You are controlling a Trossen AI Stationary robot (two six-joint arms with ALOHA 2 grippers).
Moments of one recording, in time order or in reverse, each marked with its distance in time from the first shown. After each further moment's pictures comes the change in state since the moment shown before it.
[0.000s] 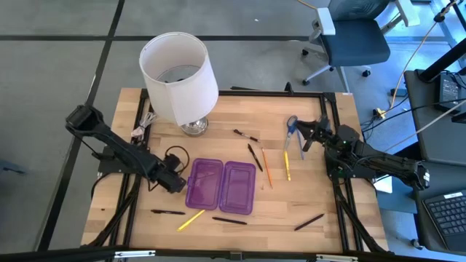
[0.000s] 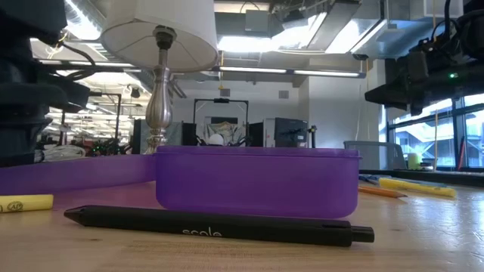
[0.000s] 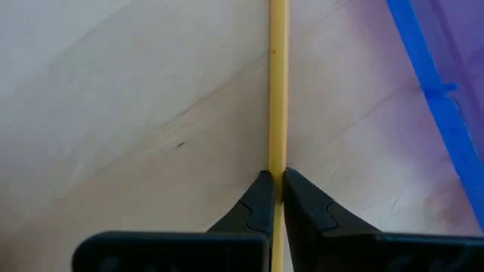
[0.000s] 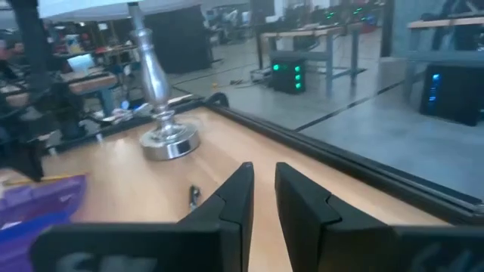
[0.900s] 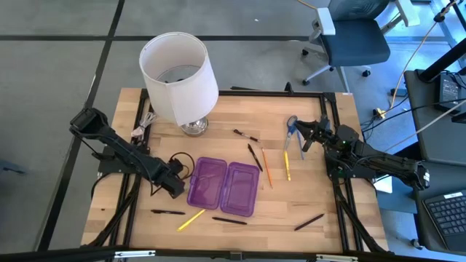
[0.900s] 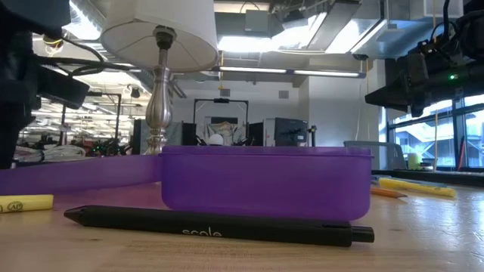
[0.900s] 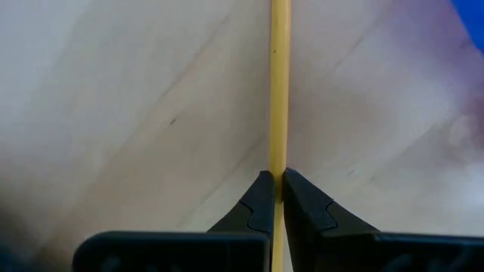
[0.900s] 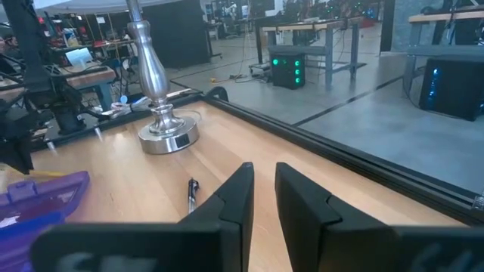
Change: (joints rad) left arm -0.004 0.055 0.127 -0.139 0.063 0.206; right arm 0.000 0.000 0.000 -0.021 -0.004 0.003
